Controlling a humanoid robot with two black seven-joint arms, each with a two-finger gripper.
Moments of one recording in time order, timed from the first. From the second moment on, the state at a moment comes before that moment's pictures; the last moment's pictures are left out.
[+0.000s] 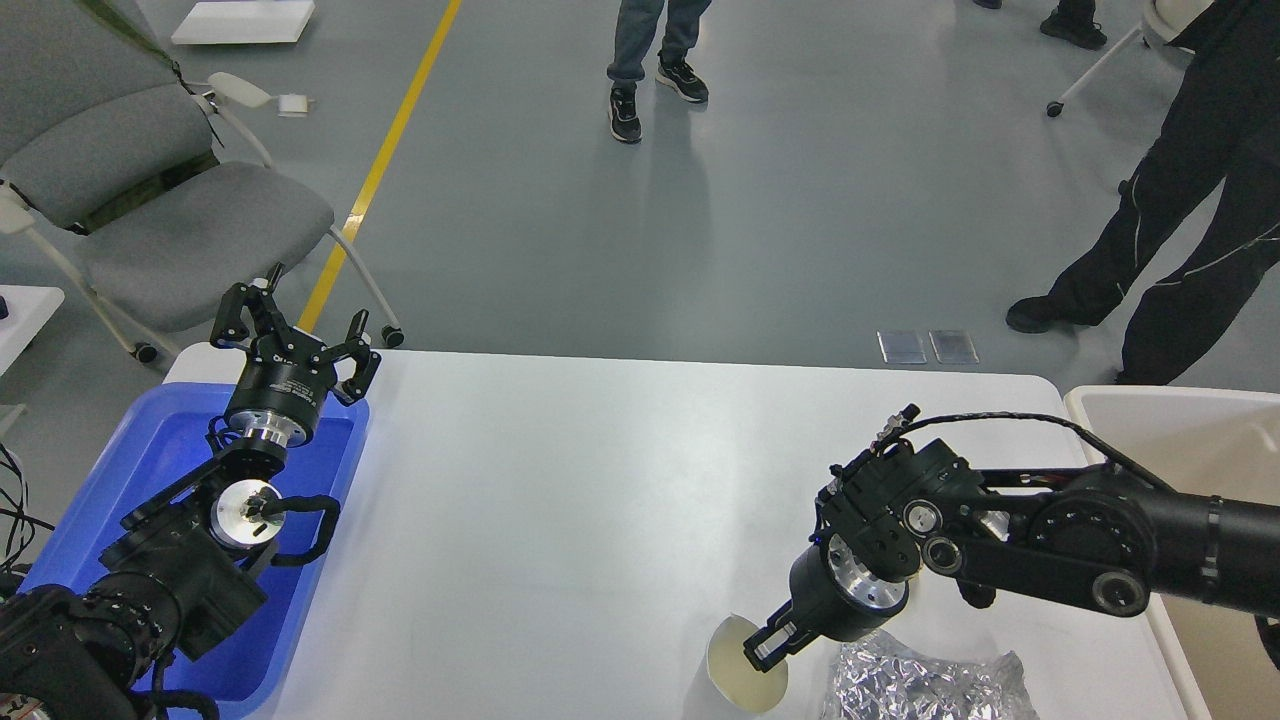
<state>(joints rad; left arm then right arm) -0.71 0.21 -0.73 -0.22 -0.10 -0.62 -0.57 1.06 -0.41 0.00 1.41 -1.28 0.72 -0.17</state>
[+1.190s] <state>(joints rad) -0.71 0.21 -0.73 -0.22 -0.10 -0.62 -0.57 1.54 -0.80 0.01 1.44 -1.01 0.78 -0.17</state>
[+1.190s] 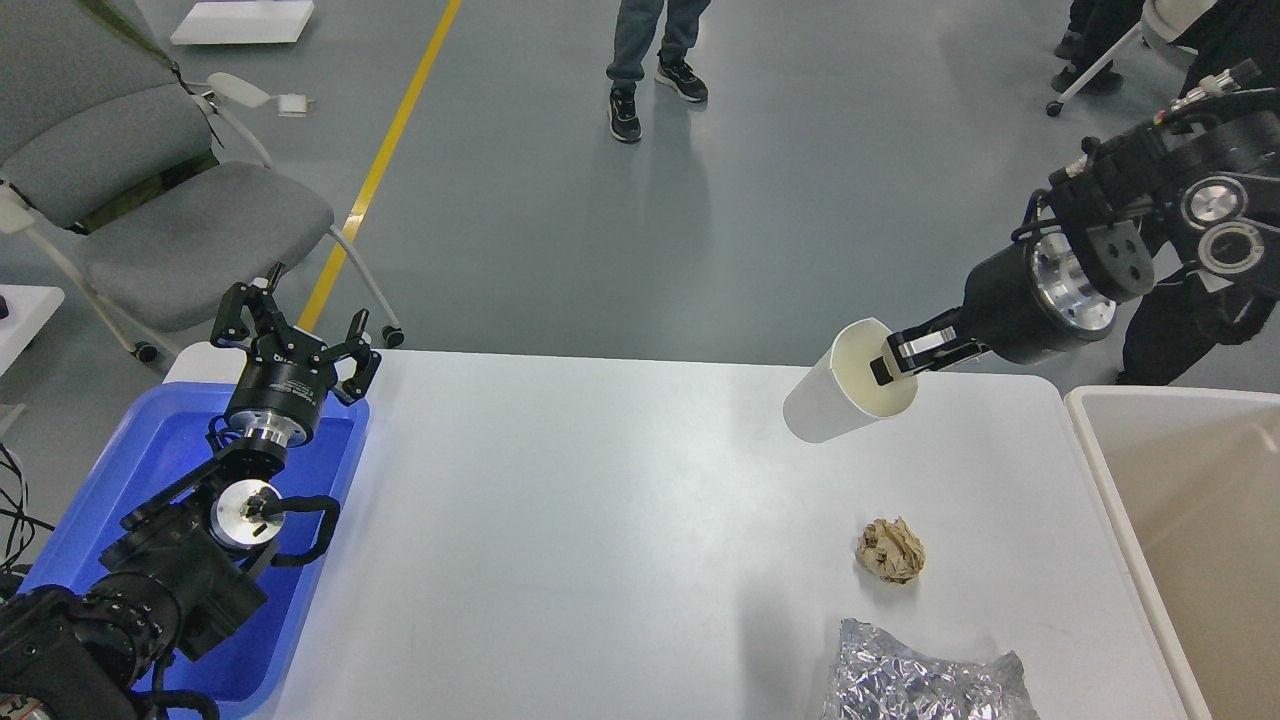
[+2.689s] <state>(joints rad) -0.71 0.21 -0.73 -0.22 -0.10 -0.62 -0.57 0.83 -1.05 0.05 0.82 -0.45 0.15 -0.14</state>
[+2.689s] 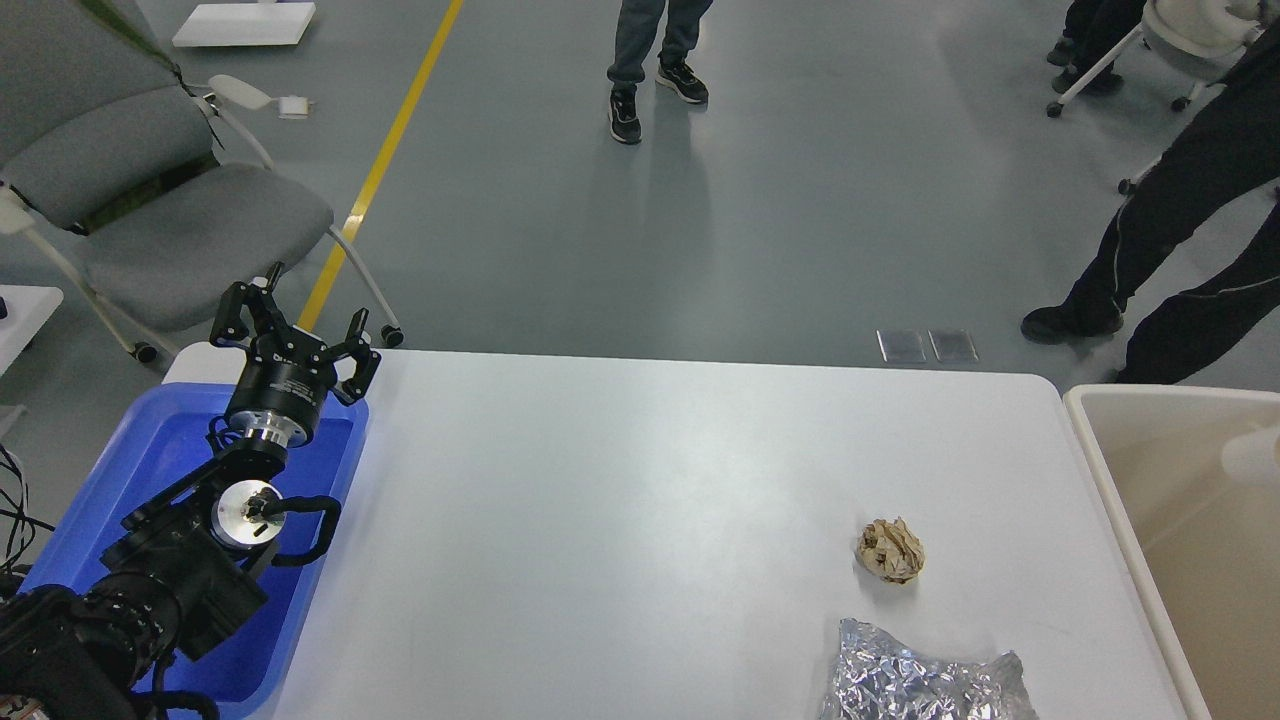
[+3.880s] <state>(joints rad) -0.71 0.21 -0.73 -0.22 -0.10 -0.62 -0.57 0.63 -0.45 0.06 -0.01 -0.20 -0.02 -0.13</state>
